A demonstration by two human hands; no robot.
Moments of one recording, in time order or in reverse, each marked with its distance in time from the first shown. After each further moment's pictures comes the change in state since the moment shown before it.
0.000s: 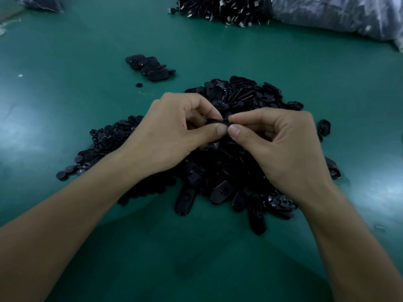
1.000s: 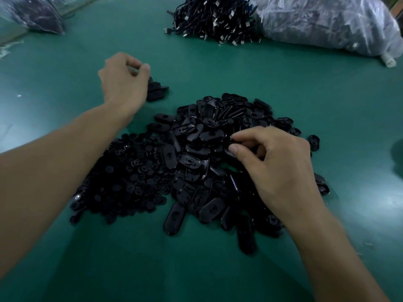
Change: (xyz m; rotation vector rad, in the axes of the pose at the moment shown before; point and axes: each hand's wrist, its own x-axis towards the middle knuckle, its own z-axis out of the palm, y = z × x) left_hand 0.109 -0.064 -0.058 0.227 0.744 -0.302; right_hand 0.000 0.010 -0.009 -0.424 0.071 -0.078
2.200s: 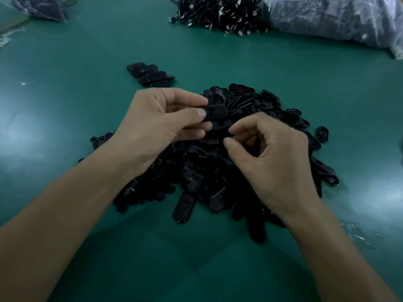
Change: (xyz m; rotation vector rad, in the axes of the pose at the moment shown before) left_hand -0.115 0.034 -0.051 -0.719 -0.687 -0.179; right_hand -0.006 -0.015 0.016 0.164 0.042 -0.073
